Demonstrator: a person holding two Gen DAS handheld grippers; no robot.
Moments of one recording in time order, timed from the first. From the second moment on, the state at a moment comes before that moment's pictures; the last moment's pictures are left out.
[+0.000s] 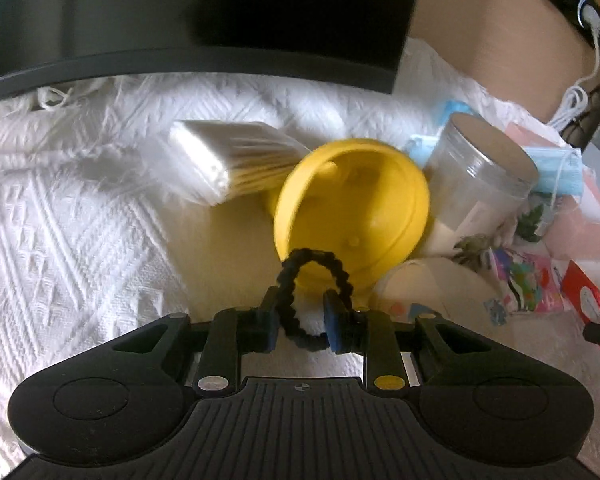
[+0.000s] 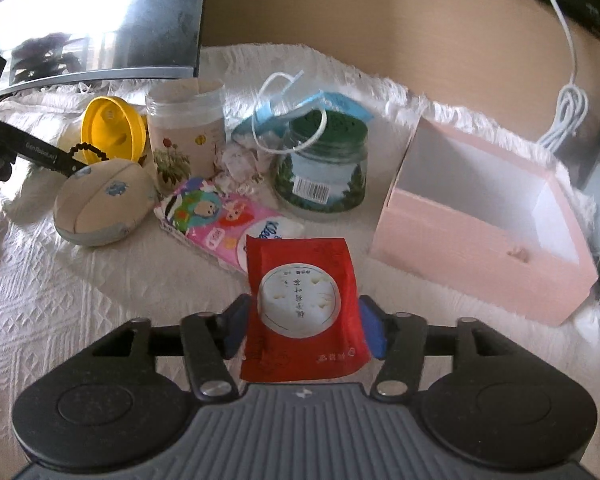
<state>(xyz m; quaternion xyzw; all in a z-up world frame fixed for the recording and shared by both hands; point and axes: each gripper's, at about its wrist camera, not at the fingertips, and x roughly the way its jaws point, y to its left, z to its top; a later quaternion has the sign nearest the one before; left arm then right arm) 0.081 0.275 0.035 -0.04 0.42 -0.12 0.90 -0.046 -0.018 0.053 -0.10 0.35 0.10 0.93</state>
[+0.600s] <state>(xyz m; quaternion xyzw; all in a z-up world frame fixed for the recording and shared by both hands) 0.012 0.281 0.065 -0.08 0.35 -0.09 0.93 -0.030 -0.029 0.052 -0.07 0.37 0.12 0.92</state>
